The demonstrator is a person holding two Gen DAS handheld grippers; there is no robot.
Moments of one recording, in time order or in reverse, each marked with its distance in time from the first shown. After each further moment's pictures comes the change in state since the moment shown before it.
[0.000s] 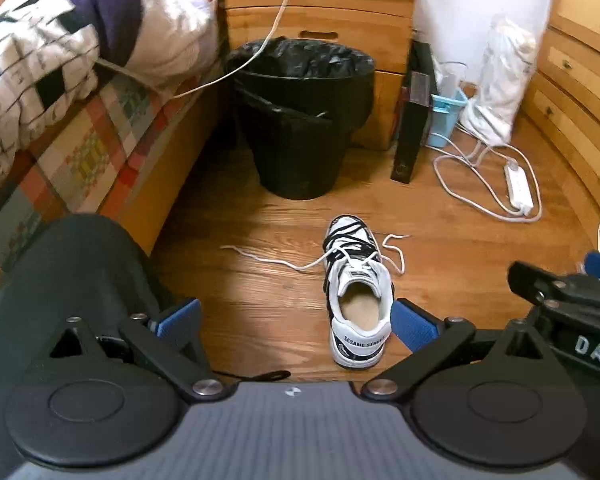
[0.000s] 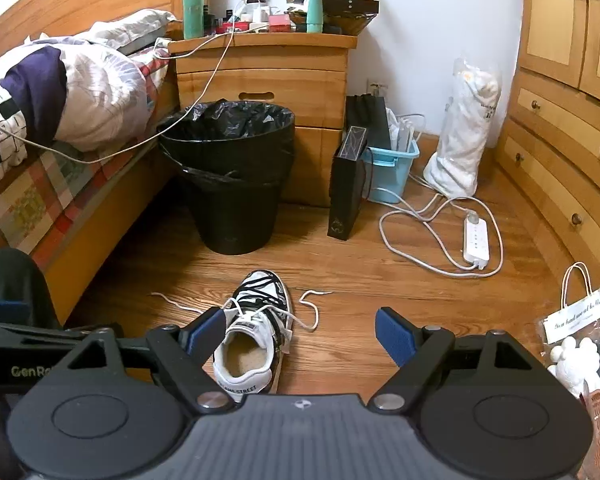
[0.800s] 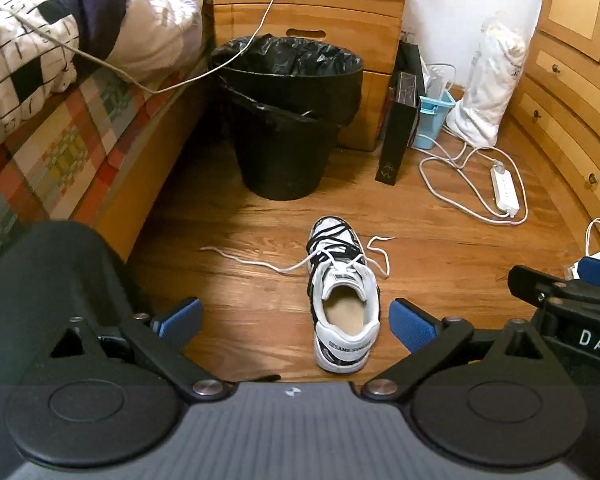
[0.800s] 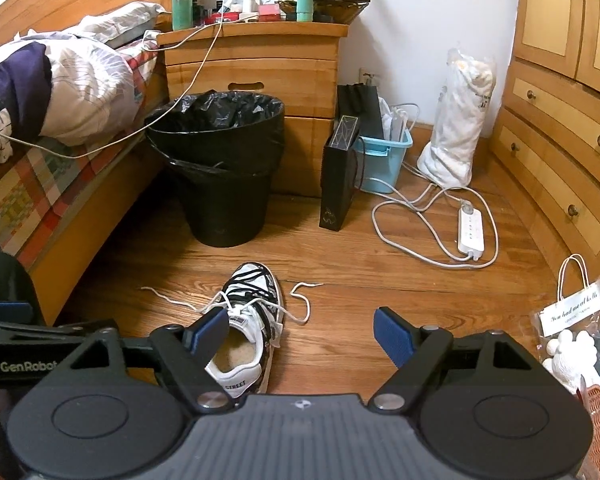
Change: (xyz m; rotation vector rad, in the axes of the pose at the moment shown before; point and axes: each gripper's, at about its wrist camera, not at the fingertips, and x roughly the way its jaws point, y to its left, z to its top) left arm 0.016 0.003 0.002 0.009 -0.035 -0.087; right arm 0.013 -0.008 0.003 0.026 0.016 -0.004
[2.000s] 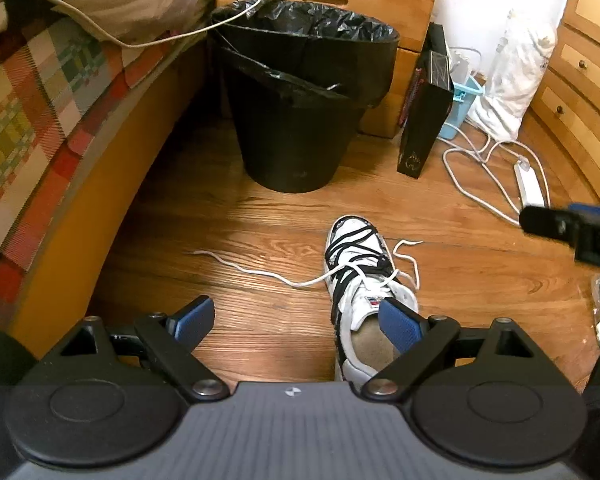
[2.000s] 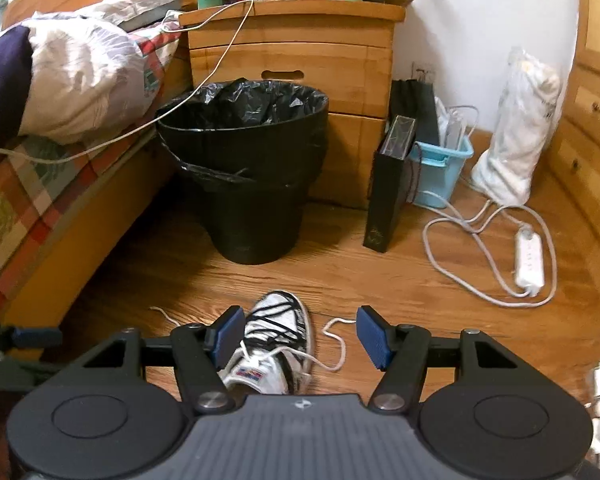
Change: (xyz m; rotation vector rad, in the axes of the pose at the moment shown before) left arm 0.107 0.030 0.024 -0.028 0.058 -0.025; right arm 0.104 0.005 0.053 -0.059 0.008 0.122
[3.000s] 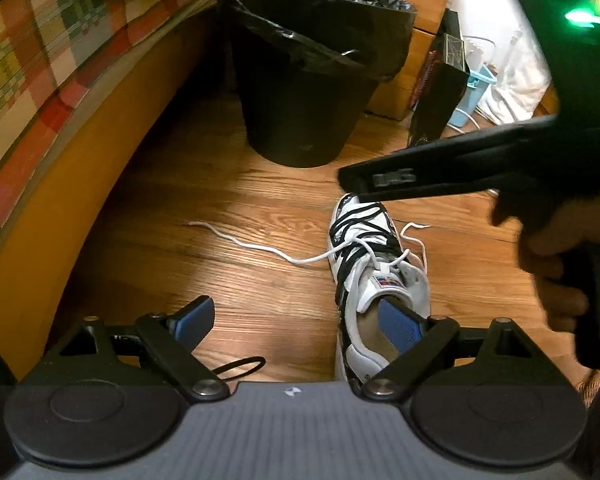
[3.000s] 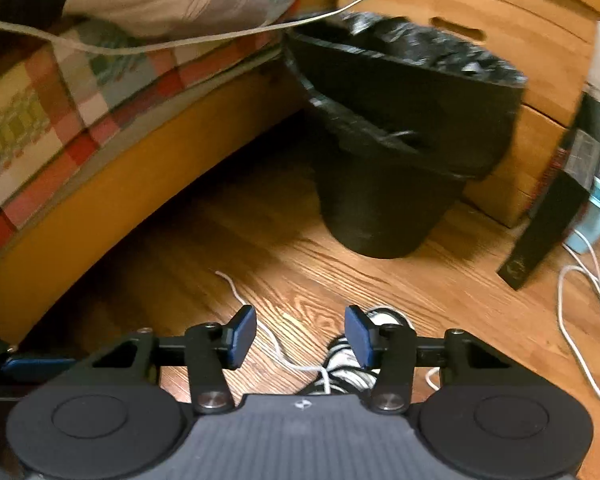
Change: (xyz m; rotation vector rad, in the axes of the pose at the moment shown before) left arm 0.027 0.005 -0.016 -0.065 0.041 -0.007; right arm 0.141 0.080 0.022 -0.329 0.153 0.292
